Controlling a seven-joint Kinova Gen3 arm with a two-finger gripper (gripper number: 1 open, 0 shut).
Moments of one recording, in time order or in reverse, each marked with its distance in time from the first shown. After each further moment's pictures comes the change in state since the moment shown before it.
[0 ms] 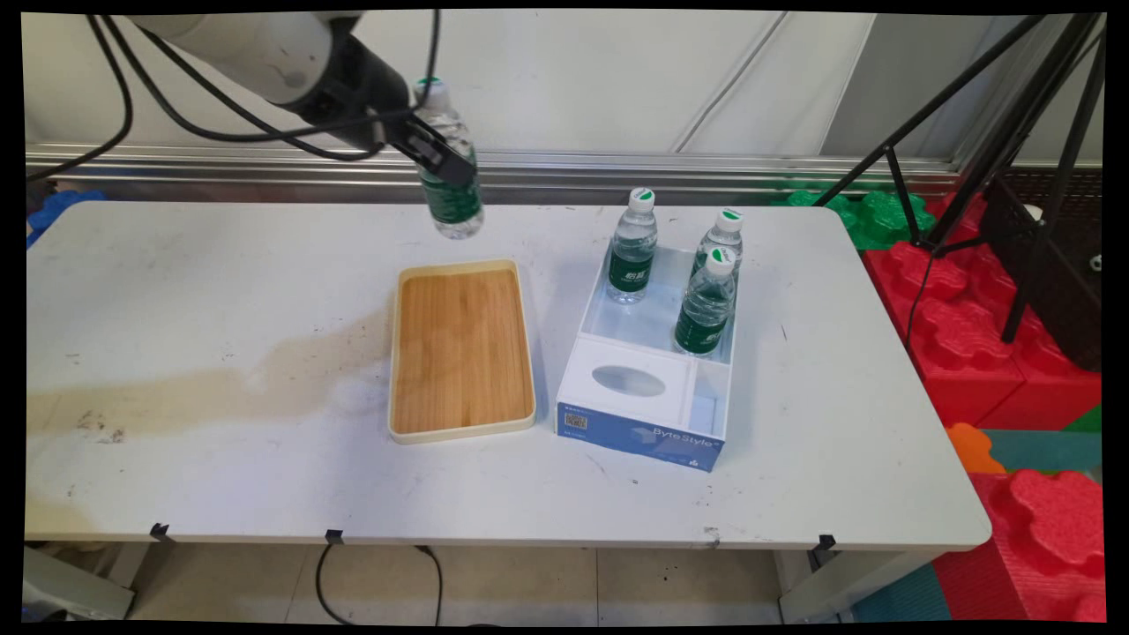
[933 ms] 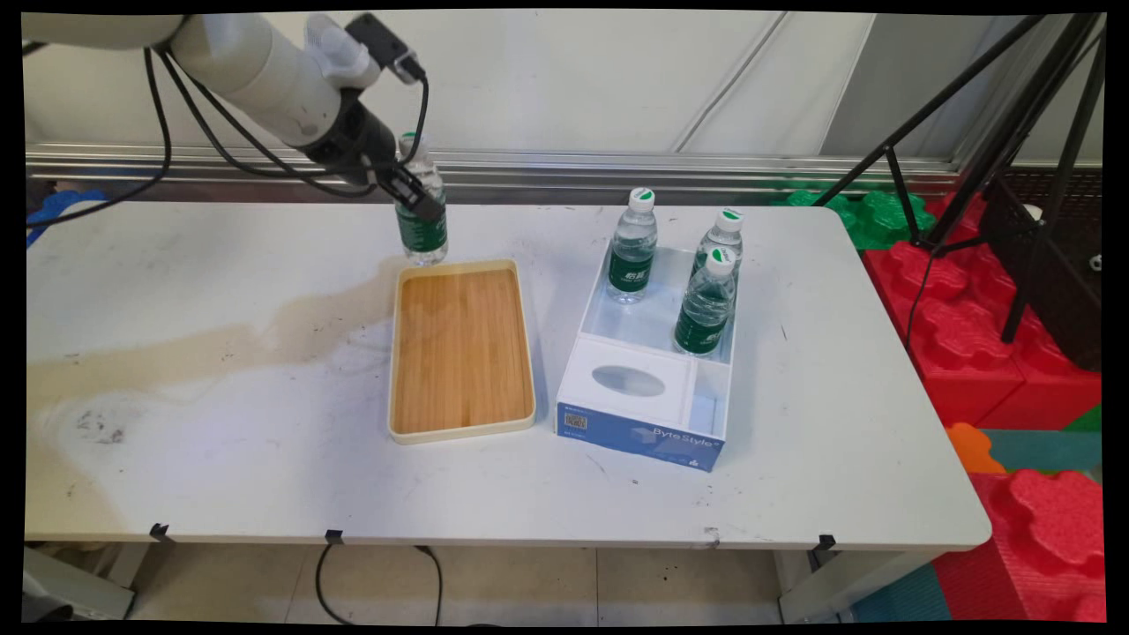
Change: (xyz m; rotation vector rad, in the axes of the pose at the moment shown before) arm -0.034 -0.063 0.087 0.002 -0.130 0.045
